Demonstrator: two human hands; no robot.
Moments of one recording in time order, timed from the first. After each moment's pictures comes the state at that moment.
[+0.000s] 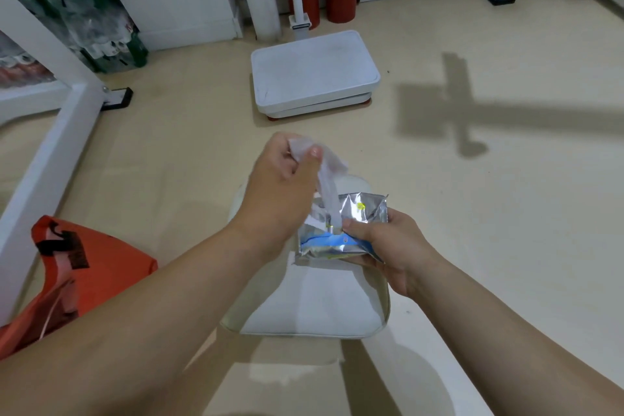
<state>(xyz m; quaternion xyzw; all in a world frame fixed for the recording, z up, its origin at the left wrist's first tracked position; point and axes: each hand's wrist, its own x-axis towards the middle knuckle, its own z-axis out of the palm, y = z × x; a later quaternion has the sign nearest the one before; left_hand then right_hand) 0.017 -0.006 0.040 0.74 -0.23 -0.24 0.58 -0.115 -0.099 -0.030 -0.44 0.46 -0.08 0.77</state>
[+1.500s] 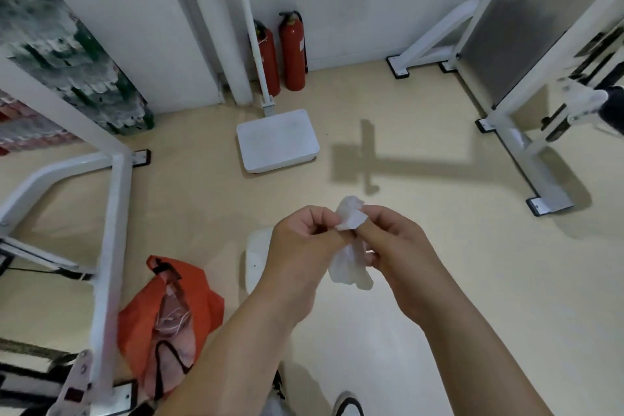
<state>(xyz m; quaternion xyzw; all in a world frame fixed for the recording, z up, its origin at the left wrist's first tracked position) -0.123 0.010 0.580 0.64 -0.08 -0.49 0.59 -0.242 -0.082 0.584 -0.50 0.44 -0.14 0.73</state>
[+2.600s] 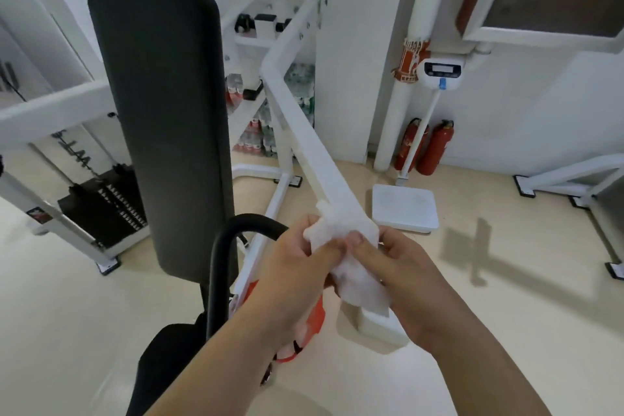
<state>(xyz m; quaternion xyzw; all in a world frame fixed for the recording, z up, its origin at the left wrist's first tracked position) -0.050 0.450 0.802 0.62 -0.06 -0.31 0.71 -0.127 0.312 0.820 -0.59 0.25 -0.01 0.77</state>
